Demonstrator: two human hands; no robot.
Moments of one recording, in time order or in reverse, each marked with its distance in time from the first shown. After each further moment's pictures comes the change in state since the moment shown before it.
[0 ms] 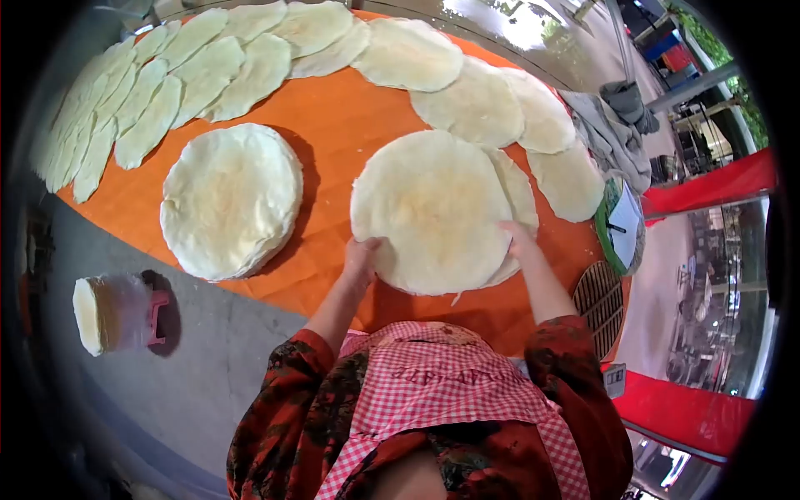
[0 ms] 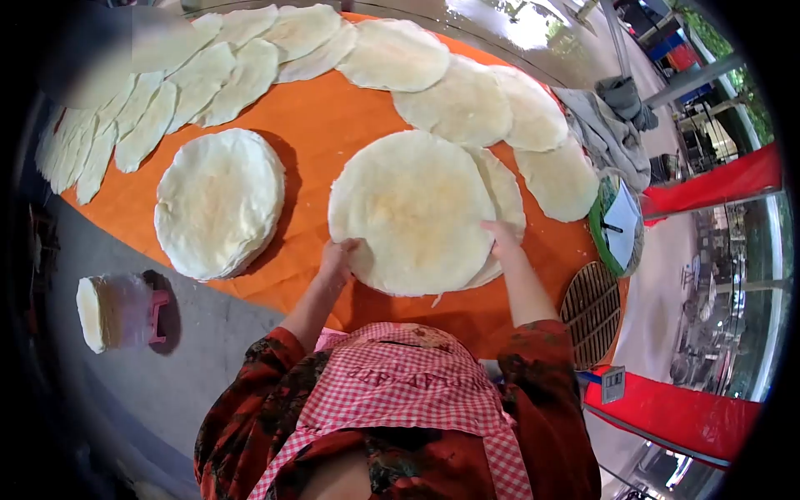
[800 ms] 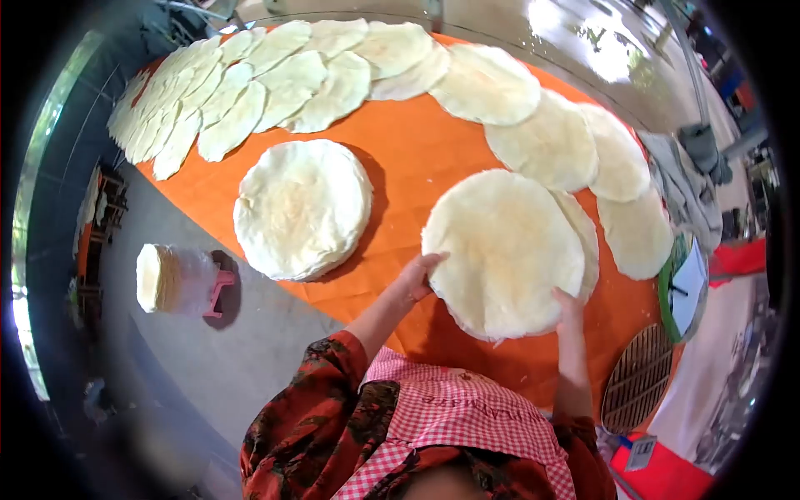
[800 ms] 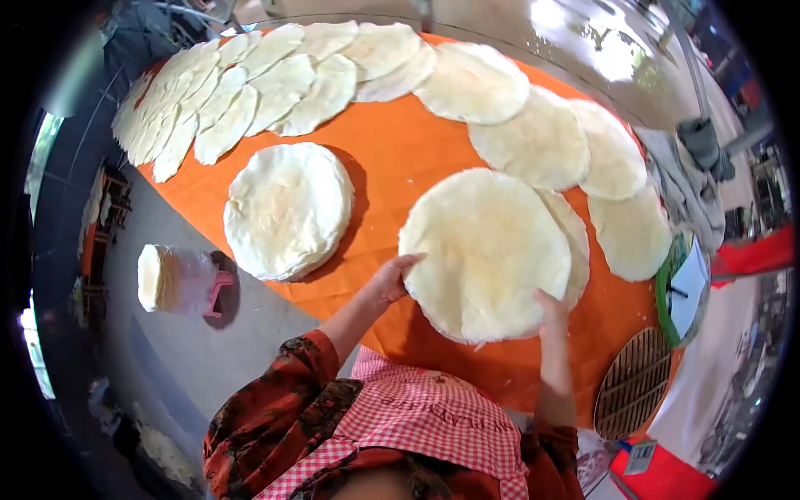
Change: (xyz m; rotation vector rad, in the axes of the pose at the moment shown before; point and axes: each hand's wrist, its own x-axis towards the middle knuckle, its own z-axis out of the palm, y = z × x) left_hand 0.012 0.025 0.017 -0.237 -0.238 -0.290; right_hand -0.079 0.023 0.049 0.020 0.007 -0.507
